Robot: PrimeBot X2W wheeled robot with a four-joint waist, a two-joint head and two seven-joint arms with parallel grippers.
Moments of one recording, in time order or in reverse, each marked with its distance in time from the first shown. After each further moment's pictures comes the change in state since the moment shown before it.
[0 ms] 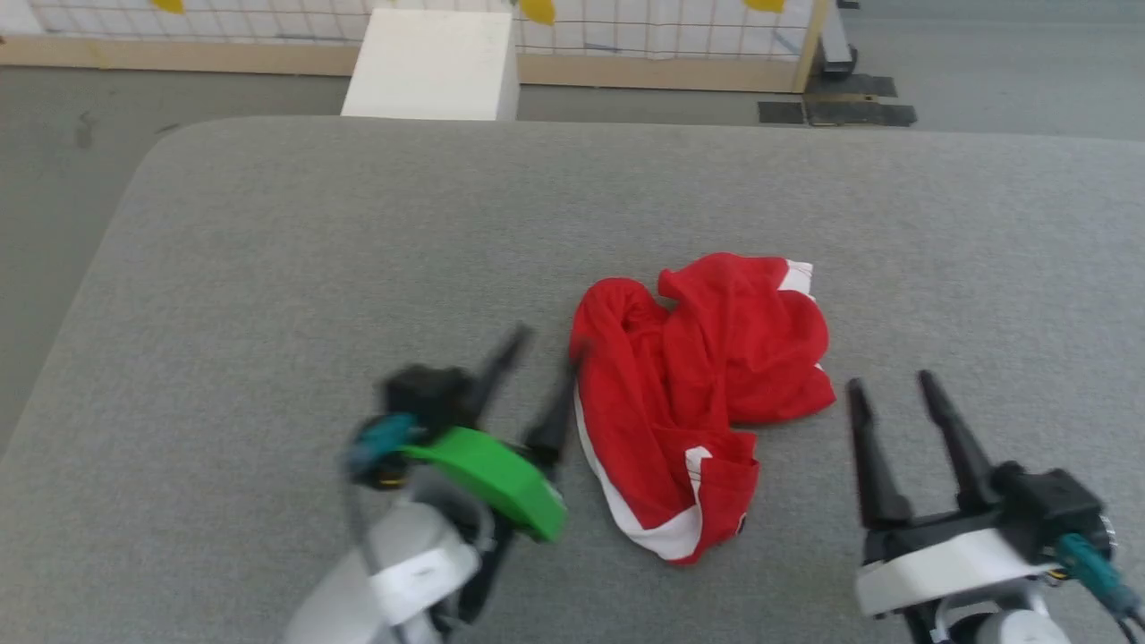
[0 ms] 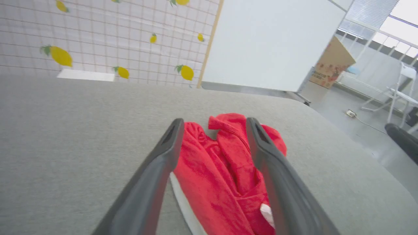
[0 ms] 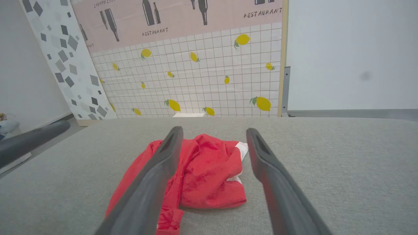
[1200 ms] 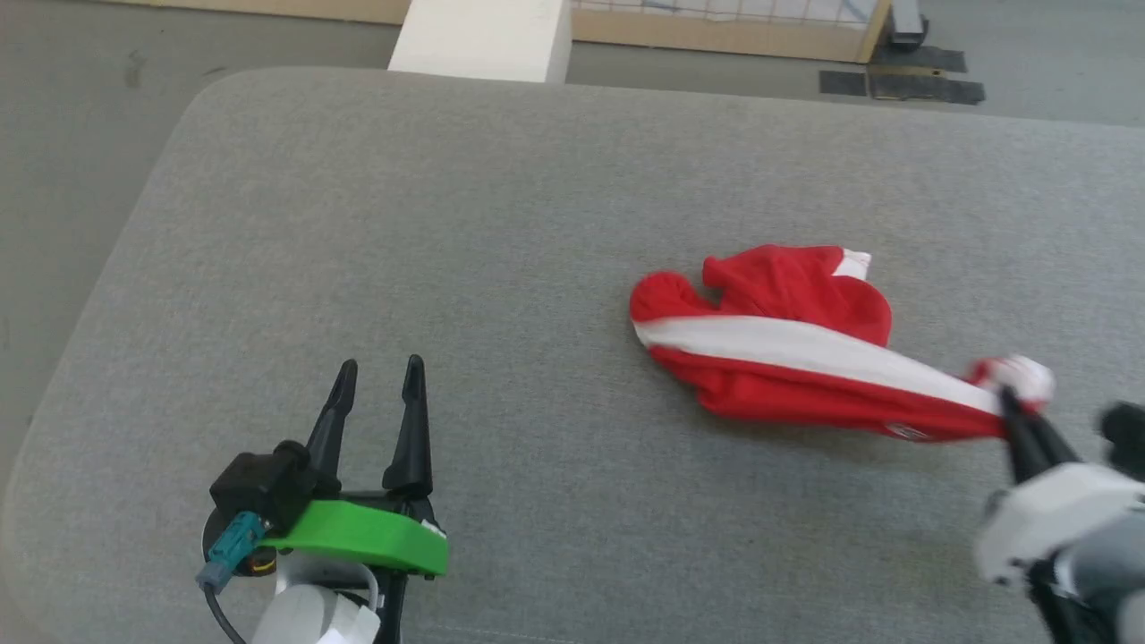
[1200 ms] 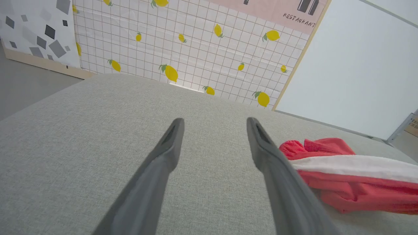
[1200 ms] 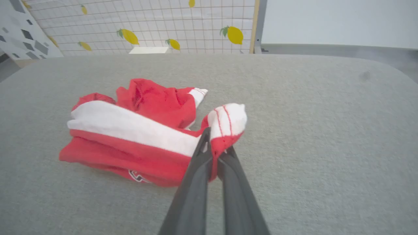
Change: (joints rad) left arm 0.314 -0.141 0.552 -0.219 0.359 -0.082 -0.004; right arm -0.031 0.001 -0.232 -0.112 -0.049 0.000 0.502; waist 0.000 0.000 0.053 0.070
